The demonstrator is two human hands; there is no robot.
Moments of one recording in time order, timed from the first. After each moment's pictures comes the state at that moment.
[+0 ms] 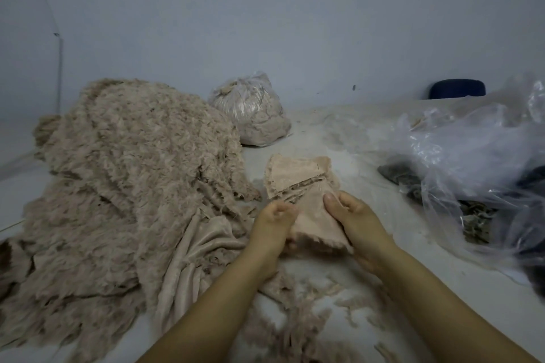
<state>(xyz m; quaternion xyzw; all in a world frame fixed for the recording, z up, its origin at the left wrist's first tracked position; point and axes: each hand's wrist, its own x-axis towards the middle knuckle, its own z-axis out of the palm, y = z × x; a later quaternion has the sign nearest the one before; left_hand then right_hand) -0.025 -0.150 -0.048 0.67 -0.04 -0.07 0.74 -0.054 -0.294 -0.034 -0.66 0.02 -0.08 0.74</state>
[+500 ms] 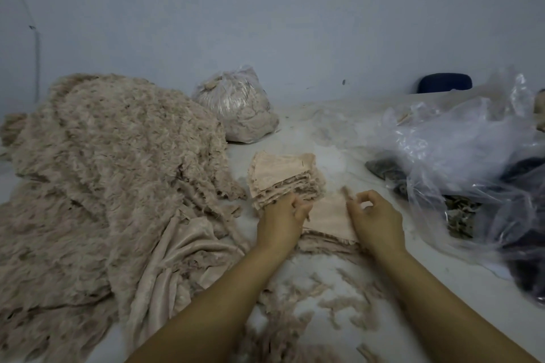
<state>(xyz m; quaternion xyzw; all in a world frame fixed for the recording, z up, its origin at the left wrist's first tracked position) 0.000 -0.189 -0.060 0.89 -0.17 0.10 0.41 -0.034 -0.355 -0.064 -0.86 0.21 -0.23 0.41</state>
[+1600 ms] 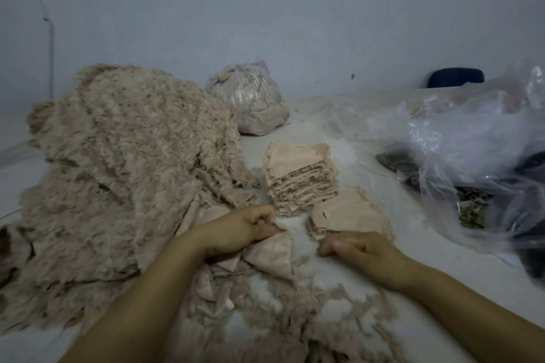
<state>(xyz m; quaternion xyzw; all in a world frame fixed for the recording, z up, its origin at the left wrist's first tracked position) -0.022 -0.076 -0.029 0.84 -0.29 -0.20 0.41 -0.092 -0.334 -0.065 -0.87 -0.18 0.02 0.46</state>
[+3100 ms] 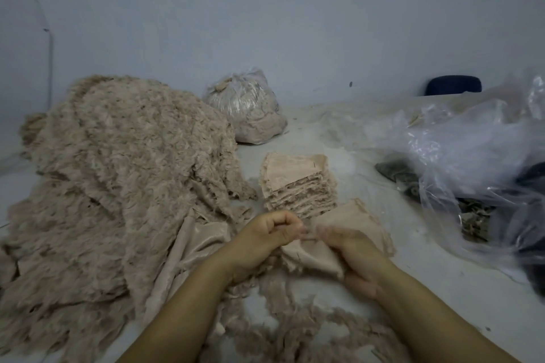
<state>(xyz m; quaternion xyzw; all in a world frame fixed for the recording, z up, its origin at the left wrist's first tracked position) -0.032 -0.114 -0.042 0.67 -0.28 -0.20 0.66 -0.071 -0.292 -0.057 -0.57 0.11 0.09 0.81</state>
